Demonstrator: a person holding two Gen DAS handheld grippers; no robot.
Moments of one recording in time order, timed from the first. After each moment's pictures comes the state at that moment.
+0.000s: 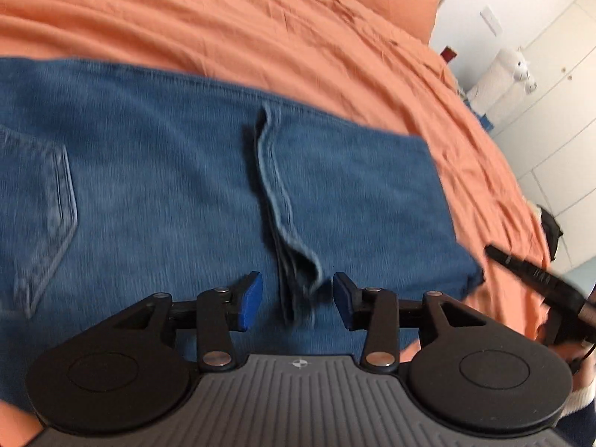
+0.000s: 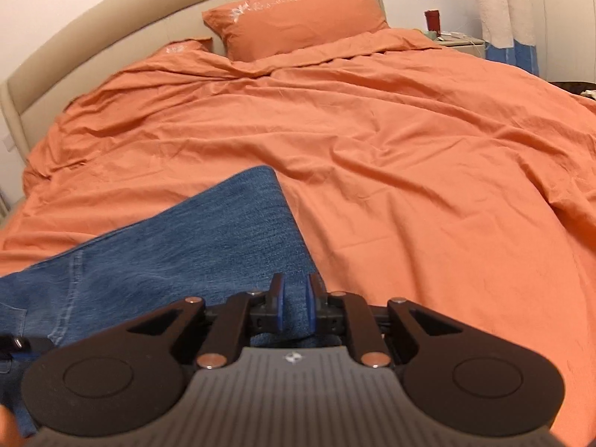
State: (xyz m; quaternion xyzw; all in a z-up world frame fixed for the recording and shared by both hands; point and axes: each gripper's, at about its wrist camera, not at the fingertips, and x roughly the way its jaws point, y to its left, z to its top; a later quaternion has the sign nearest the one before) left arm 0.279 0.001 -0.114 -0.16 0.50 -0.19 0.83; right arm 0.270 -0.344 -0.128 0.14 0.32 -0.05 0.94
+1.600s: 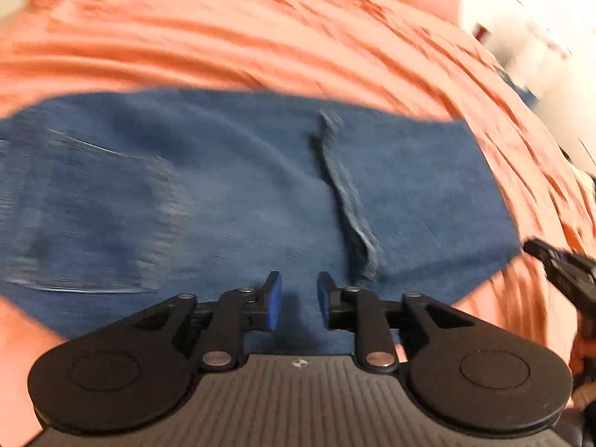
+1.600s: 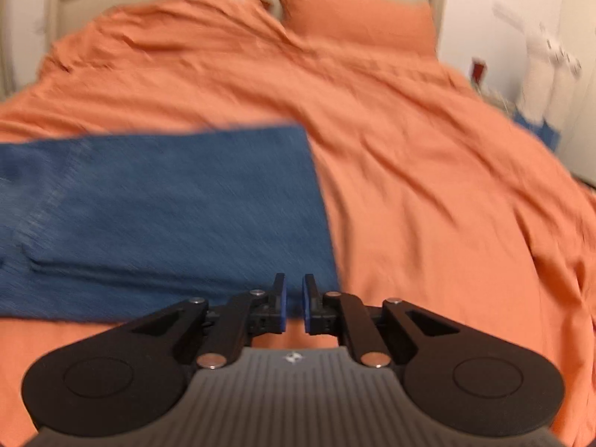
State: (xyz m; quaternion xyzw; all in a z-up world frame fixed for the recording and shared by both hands) left arm 0.259 0.022 -0.071 -0.07 0.49 -0.10 0.86; right arm 0.237 -0.289 -0.134 -0.05 0.34 -0.03 0.94
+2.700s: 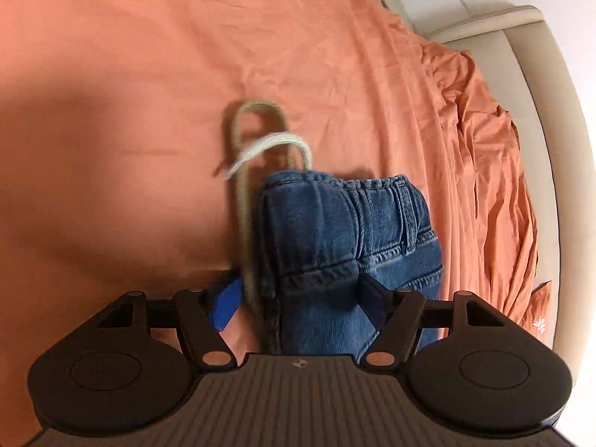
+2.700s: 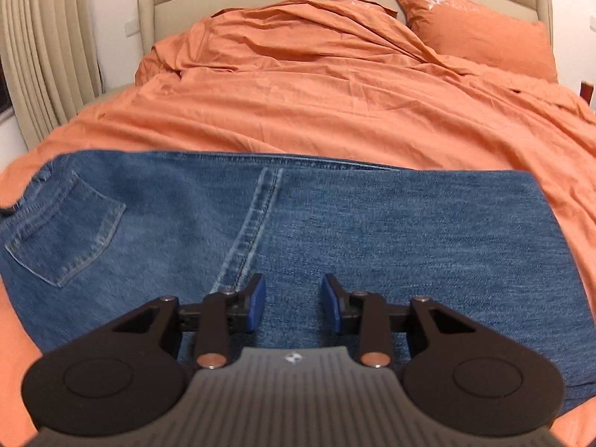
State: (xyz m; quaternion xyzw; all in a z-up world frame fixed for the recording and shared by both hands) left arm 0.218 0.281 -0.156 -0.57 0.29 0.22 0.73; right arm 0.309 -0.137 -0.160 -0.02 0.33 0.12 0.94
